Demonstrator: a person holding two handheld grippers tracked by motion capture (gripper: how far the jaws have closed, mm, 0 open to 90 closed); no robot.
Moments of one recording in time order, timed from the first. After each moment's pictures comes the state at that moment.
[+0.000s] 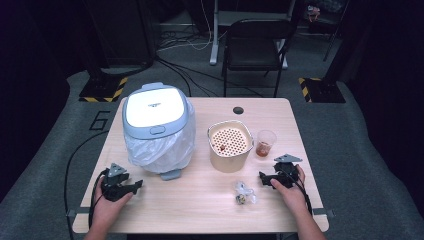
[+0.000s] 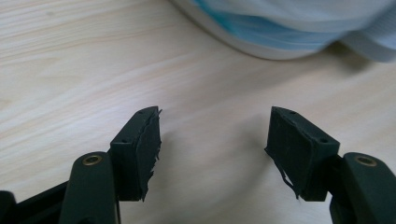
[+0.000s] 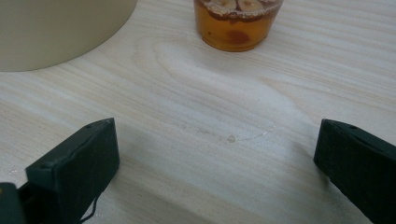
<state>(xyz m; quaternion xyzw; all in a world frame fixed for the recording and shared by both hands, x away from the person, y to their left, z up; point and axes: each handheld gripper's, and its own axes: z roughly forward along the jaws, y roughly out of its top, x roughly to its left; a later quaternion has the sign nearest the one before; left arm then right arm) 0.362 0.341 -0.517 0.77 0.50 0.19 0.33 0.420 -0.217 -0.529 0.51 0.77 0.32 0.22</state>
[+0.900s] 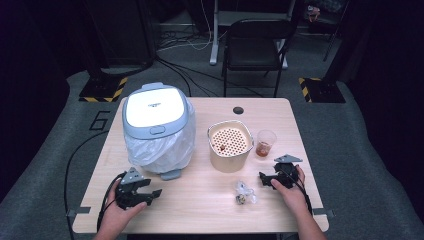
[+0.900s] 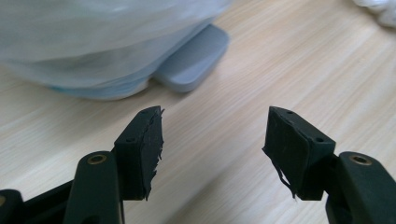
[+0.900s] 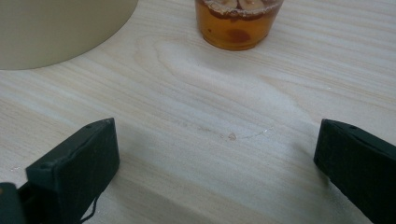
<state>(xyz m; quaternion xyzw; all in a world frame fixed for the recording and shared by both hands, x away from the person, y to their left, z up) 0.338 0.283 -0.483 0.83 0.40 0.12 0.38 0.419 -0.217 -0.530 0.51 0.77 0.33 0.21</state>
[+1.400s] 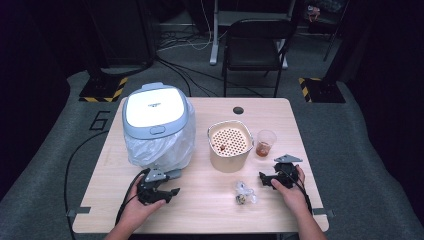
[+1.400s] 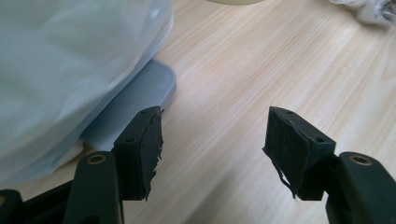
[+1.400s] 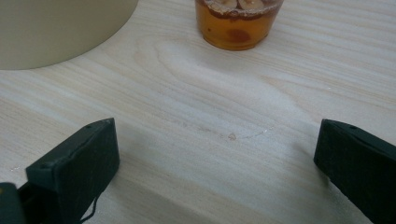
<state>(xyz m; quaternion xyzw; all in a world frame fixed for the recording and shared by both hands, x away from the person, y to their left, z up) 0.359 0.233 -0.489 0.86 0.33 0.13 0.37 0.419 -0.217 -0.530 0.51 0.77 0.33 0.21</state>
